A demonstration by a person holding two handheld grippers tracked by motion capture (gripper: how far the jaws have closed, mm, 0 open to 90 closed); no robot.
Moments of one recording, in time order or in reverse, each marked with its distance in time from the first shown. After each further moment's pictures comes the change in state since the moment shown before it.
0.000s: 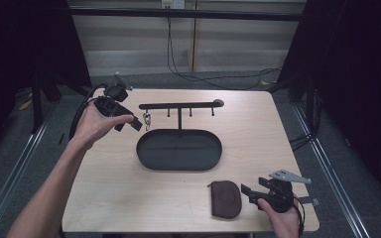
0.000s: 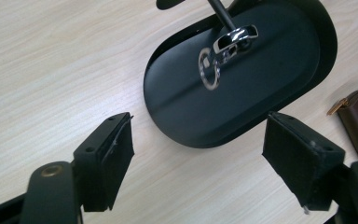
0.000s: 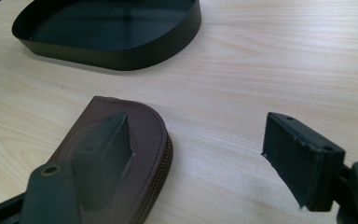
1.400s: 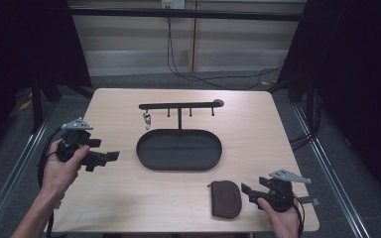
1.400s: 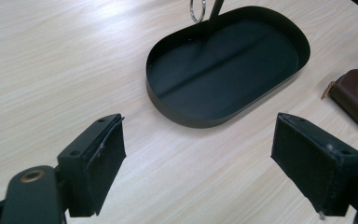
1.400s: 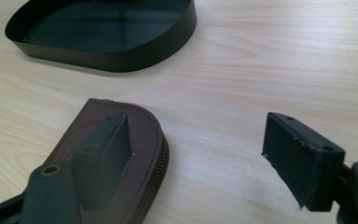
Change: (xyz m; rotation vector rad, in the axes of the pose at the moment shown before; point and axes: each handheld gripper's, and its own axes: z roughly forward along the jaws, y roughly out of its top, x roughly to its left) left arm 0.007 -0.140 -0.008 -0.371 -0.016 0.082; right arm 0.000 0.001 0.000 -0.002 -0.018 0.006
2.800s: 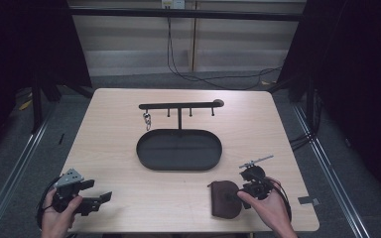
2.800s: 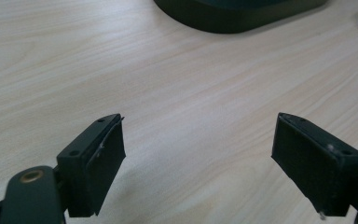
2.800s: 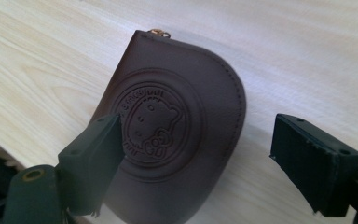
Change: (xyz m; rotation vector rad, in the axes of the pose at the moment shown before) left arm 0.001 -0.131 0.024 -0.044 0.014 -0.042; right arm 0.035 0.039 0.039 0.535 0.100 -0.044
